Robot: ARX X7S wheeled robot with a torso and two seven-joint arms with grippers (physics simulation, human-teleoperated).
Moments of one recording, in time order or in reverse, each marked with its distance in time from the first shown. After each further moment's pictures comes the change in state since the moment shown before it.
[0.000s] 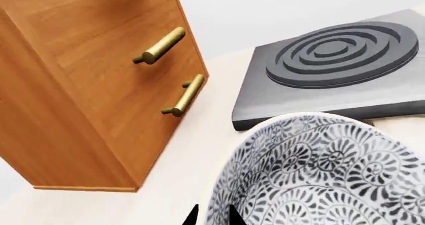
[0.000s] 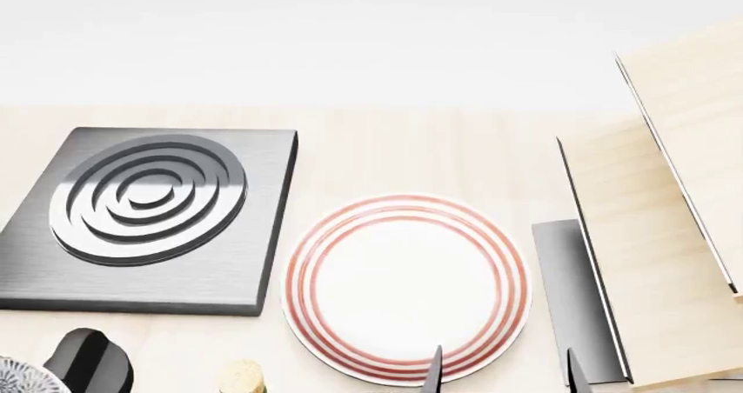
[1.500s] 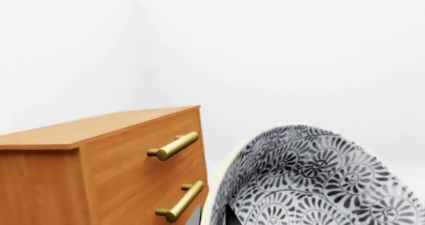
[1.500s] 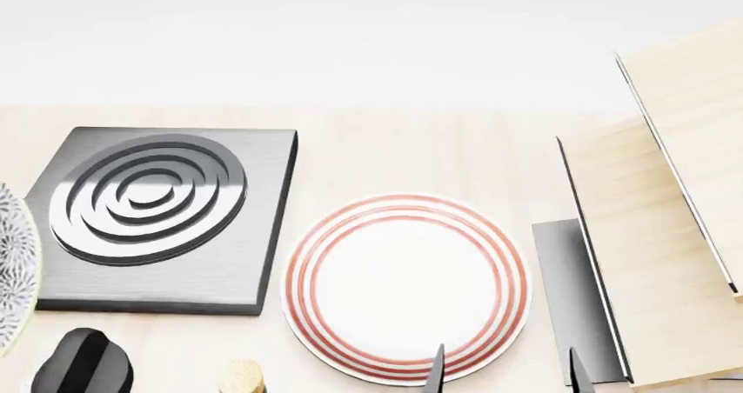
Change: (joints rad) left arm -0.290 -0.054 -0.195 0.262 -0.277 -0.103 -0.088; right arm 0.008 0.016 -0.010 0.007 0.013 -0.012 0.016
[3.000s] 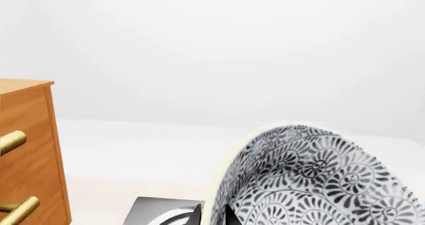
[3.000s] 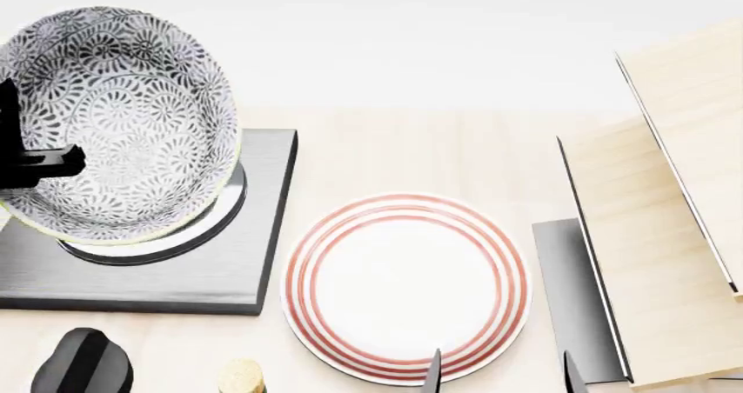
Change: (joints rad) left arm -0.851 0.157 0.448 -0.484 -0.202 -0.350 -0.045; right arm 0.008 0.010 -0.019 0.031 0.014 -0.018 0.008
